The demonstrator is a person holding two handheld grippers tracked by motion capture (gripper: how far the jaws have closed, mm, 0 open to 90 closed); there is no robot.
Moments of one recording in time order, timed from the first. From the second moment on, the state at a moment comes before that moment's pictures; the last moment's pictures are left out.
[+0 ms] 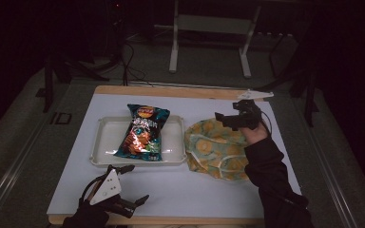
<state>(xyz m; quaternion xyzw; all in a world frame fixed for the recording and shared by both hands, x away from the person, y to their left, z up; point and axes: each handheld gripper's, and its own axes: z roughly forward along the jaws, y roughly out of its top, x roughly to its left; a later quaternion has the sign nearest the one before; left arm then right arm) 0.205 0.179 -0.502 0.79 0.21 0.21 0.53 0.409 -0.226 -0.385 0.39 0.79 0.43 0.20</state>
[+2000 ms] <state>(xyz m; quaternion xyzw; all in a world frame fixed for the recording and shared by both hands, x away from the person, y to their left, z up) 0.206 0.178 -0.503 0.80 0.21 0.20 0.53 0.300 -0.331 -0.468 0.40 0.73 0.47 0.31</state>
